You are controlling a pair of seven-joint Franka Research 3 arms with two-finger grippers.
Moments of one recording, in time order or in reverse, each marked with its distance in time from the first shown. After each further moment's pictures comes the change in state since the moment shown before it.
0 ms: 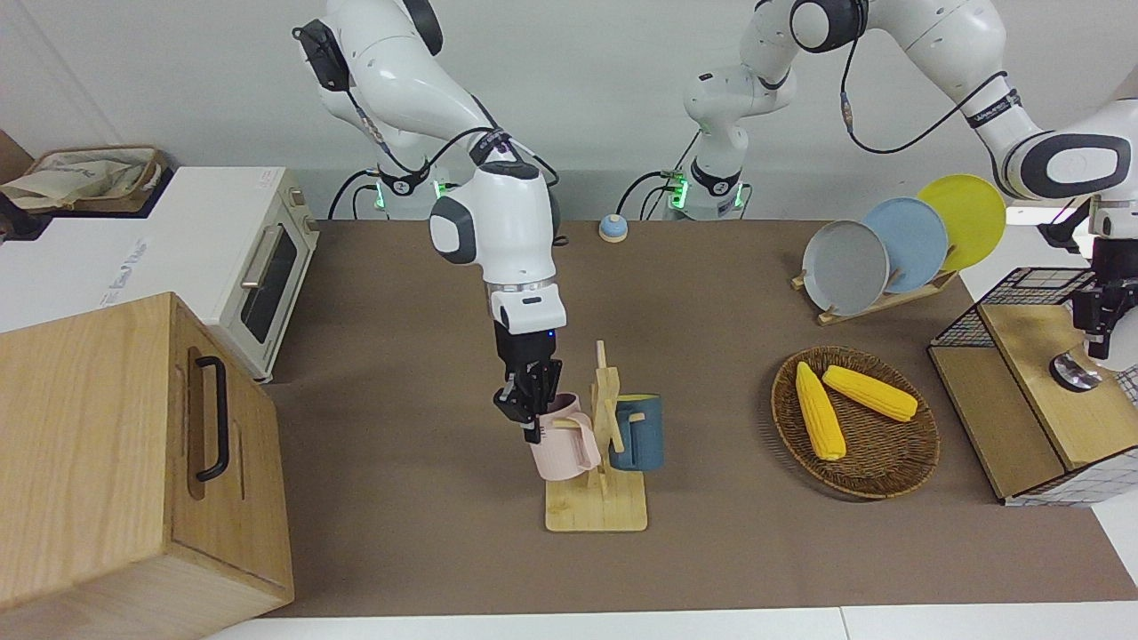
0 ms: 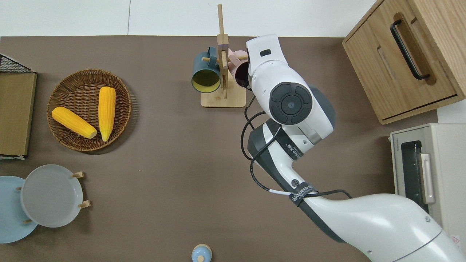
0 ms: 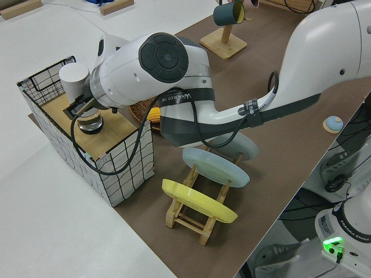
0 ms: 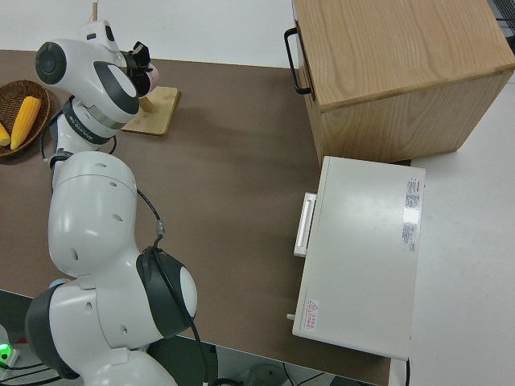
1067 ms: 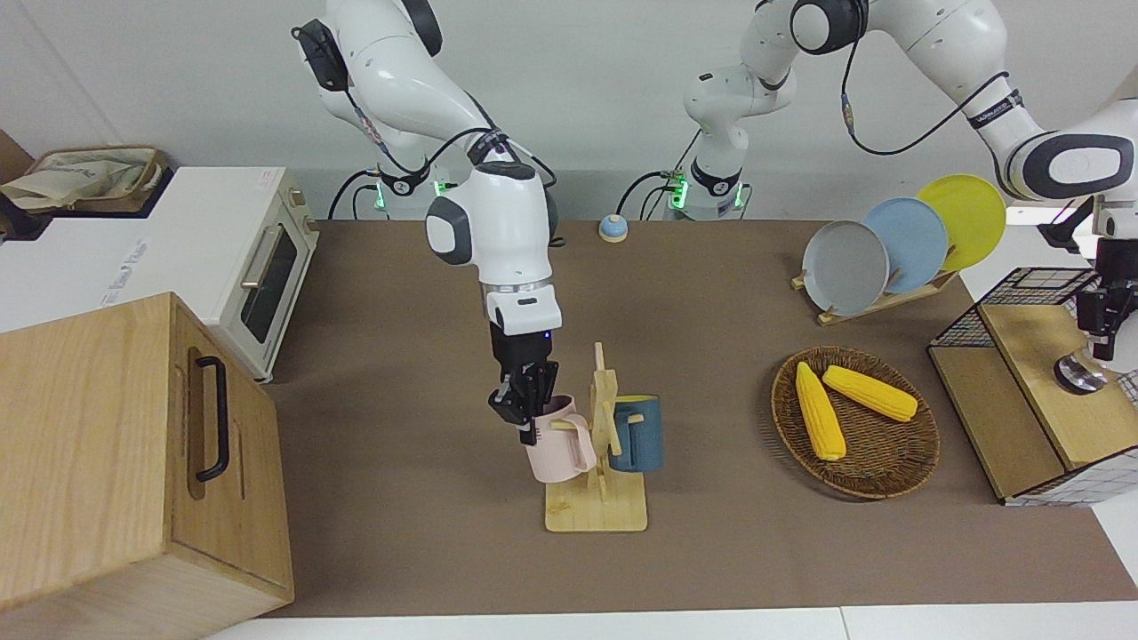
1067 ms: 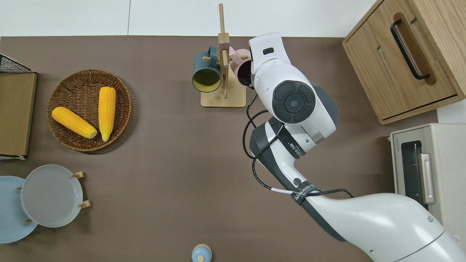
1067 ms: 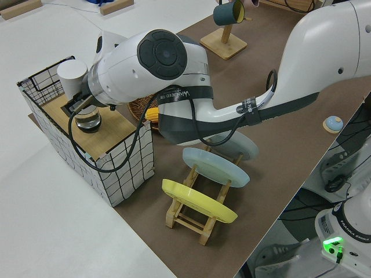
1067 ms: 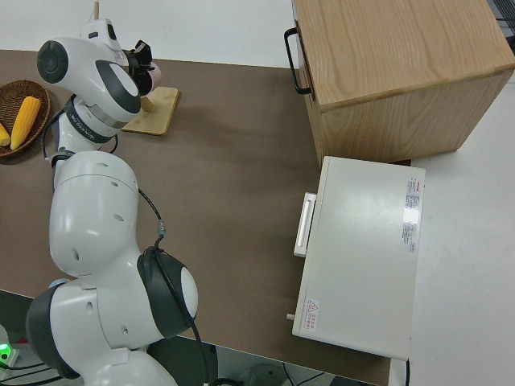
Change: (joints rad) left arm 0.000 0.008 -0.001 0.020 0.000 0.000 0.000; right arm -0.005 -0.002 -0.004 0.003 0.000 0.000 0.000
